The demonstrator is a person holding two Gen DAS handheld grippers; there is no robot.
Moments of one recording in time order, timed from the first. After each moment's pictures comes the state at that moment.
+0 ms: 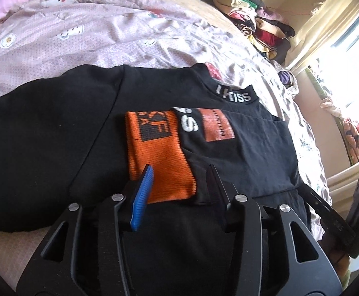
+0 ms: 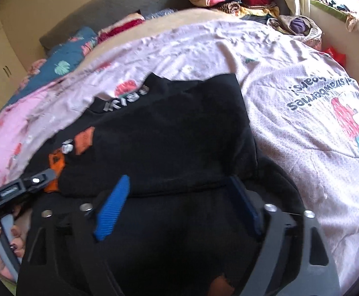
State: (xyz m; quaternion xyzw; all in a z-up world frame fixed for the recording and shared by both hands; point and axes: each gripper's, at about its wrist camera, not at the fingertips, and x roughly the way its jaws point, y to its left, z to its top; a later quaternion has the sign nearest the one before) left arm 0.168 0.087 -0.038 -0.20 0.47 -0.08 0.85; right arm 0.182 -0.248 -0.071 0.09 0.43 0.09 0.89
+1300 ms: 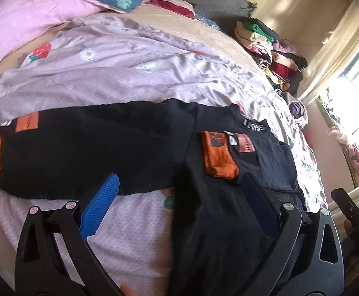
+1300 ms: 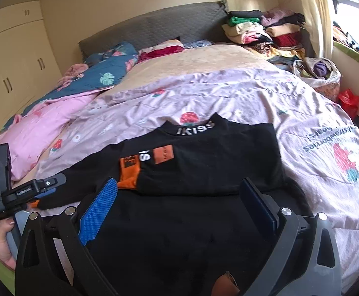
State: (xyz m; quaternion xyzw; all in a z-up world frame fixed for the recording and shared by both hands) left arm 0.074 0.182 0.014 -0.23 0.41 0.00 0.88; right arm 0.099 -0.171 0.015 0.03 0.35 0.16 0.92
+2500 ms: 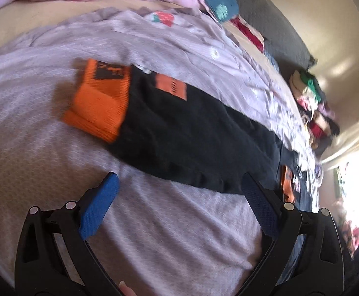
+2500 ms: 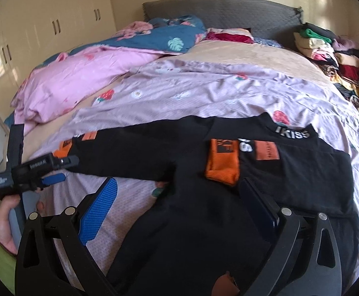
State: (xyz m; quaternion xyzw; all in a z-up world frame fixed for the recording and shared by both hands) left arm -0.013 0.318 -0.046 -0.39 0.38 0.14 0.83; right arm 0.090 -0.011 -0.023 -0.10 0.37 0.30 0.87
